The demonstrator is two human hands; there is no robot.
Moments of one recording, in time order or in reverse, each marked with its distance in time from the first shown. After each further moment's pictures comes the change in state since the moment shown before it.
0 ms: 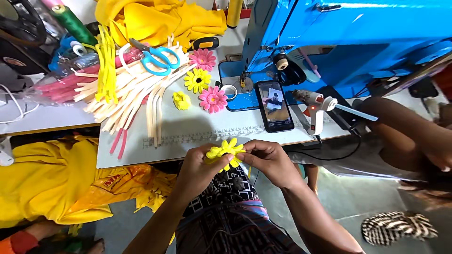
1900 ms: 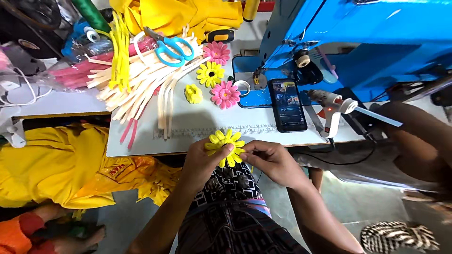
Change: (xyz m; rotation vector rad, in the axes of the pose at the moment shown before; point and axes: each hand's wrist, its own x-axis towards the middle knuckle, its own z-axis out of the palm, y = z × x) left_hand -0.001 0.001 -0.004 -0.221 0.161 -0.191; right_hand 0.010 0.001 0.007 -0.153 -0.179 -0.049
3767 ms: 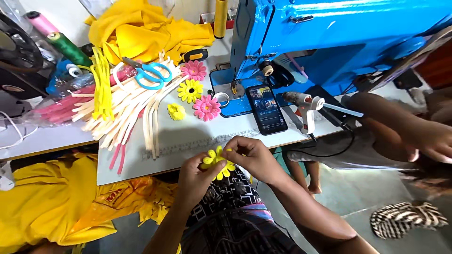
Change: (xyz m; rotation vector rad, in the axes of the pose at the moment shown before) left_hand 0.004 -0.012 0.002 0.293 -0.079 0.261; right_hand 0.016 -0.006 0.008 0.038 0.181 0.043
